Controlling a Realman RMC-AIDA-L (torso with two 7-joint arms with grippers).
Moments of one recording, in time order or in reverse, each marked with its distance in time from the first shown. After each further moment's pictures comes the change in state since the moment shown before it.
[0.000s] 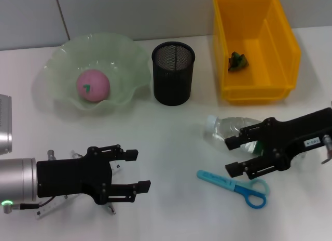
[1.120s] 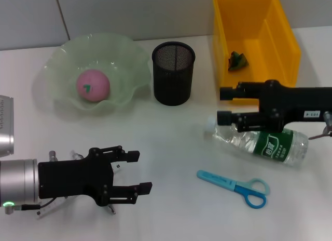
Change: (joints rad) left arm 0.001 -0.003 0.004 -0.002 0.000 0.000 0.012; right arm -0.043 -0.011 0.062 0.162 0.317 0.058 -0.164
